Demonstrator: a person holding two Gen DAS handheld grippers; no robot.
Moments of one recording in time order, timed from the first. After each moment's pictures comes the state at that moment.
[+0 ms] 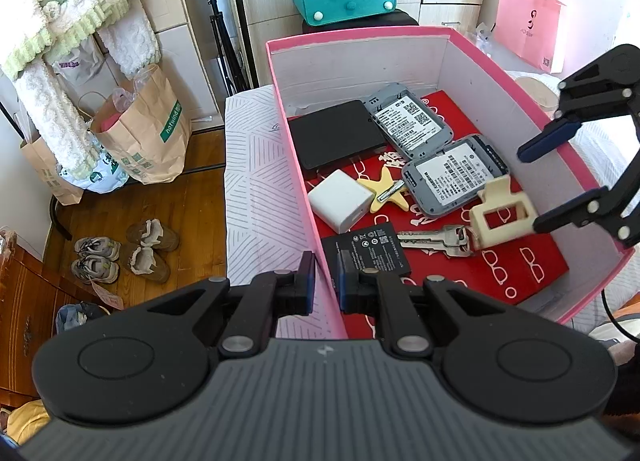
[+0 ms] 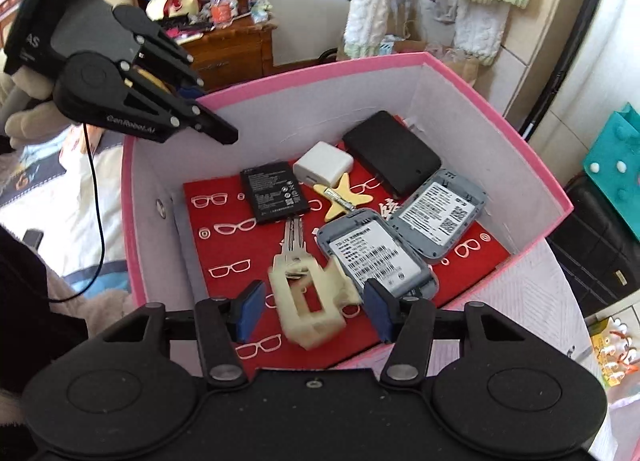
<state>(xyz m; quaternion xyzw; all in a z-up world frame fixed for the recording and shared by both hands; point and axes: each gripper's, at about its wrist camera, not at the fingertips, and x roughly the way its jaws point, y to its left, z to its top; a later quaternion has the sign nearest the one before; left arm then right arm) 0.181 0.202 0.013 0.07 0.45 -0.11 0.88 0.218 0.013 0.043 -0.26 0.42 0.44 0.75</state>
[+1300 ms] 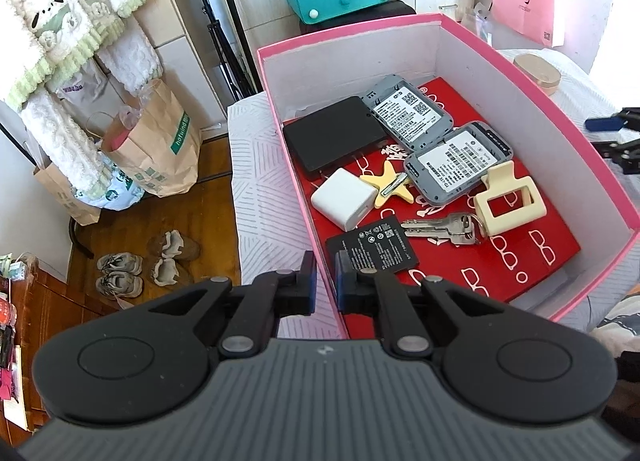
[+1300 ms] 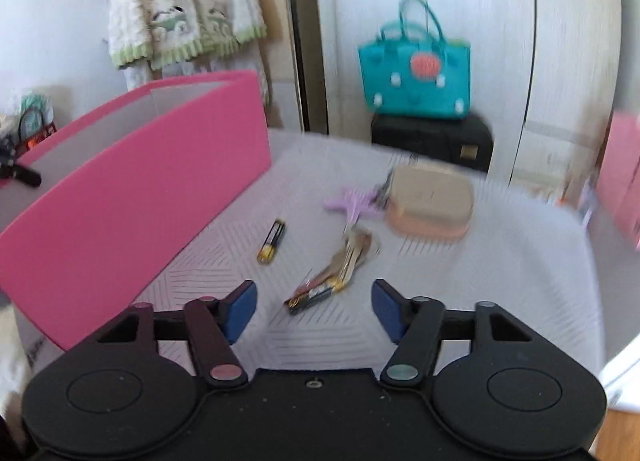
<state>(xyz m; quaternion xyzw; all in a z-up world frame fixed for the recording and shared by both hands) 0.178 0.194 0.021 0.13 0.45 -0.11 0.88 0.200 -0.168 -0.046 -0.01 0.37 0.21 0.91</state>
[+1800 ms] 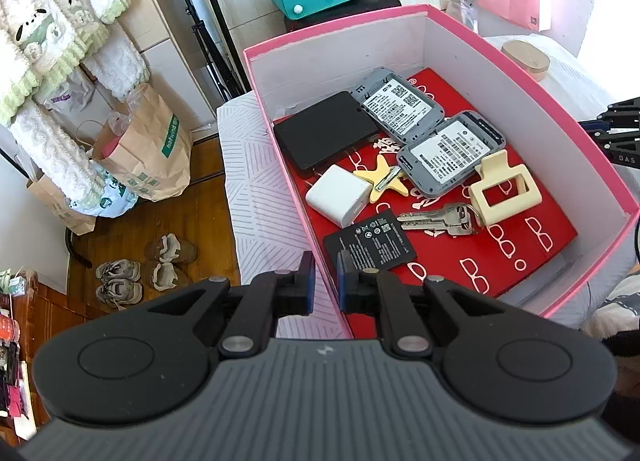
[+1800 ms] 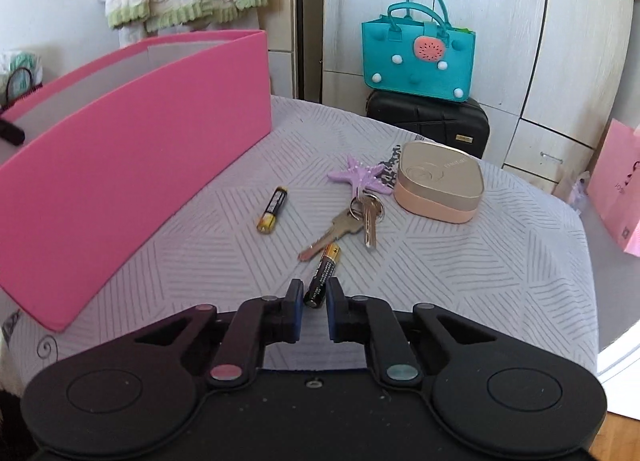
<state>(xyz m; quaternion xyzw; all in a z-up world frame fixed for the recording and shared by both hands) 0.180 0.192 0.021 0.15 0.46 -0.13 0.87 0.183 -0.144 -0.050 -0.09 0.37 0.19 0.90</state>
